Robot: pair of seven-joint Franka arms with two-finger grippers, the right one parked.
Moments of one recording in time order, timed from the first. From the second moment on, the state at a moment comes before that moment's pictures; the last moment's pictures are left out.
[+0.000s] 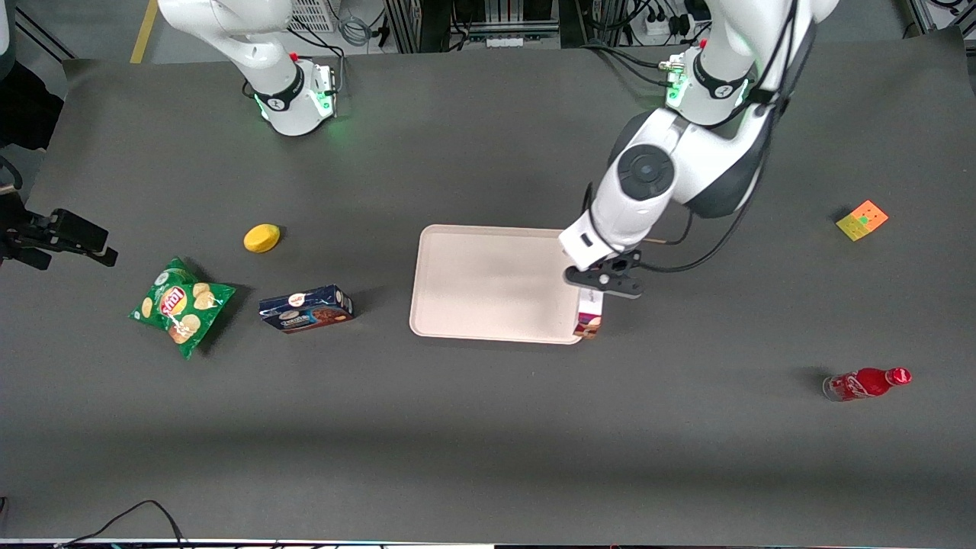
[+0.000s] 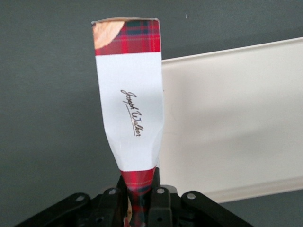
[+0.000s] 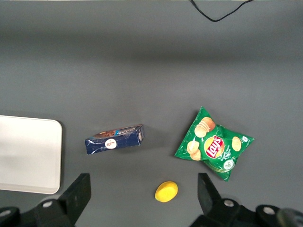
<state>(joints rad) -0.45 0.30 -0.14 -1.91 0.00 2.21 -0.37</state>
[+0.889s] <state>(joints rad) -0.53 0.45 -0.14 -1.92 0.02 2.36 -0.55</state>
